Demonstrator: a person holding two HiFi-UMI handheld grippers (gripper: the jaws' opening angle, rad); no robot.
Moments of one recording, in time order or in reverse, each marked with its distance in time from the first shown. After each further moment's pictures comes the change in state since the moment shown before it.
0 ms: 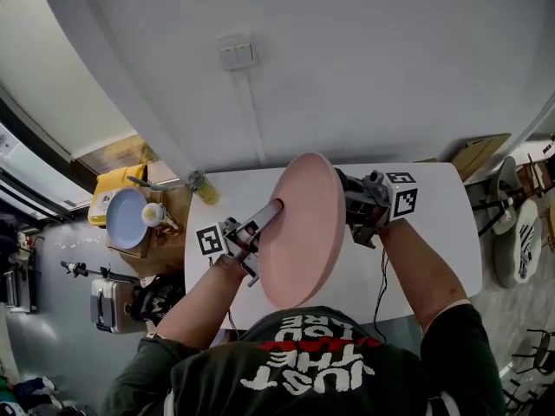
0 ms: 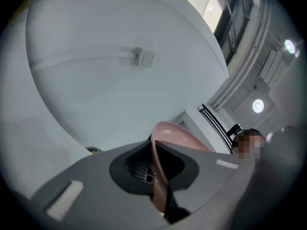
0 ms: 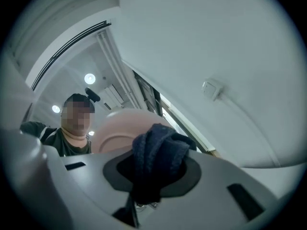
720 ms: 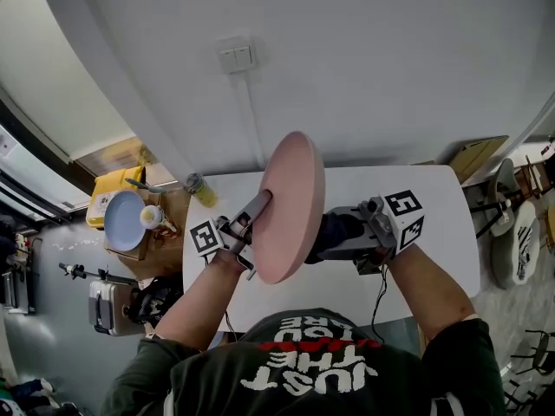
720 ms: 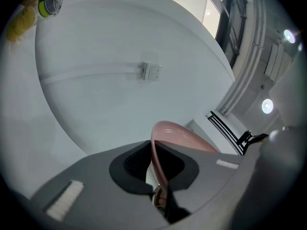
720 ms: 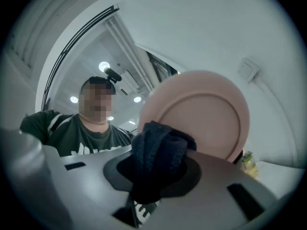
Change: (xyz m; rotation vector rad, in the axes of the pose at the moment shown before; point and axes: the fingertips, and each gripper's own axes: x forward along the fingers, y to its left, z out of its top) left arm 0.000 0.015 0.036 0.013 -0.125 0.100; right arm 0.030 0.087 -0.036 -0.062 0.207 0.196
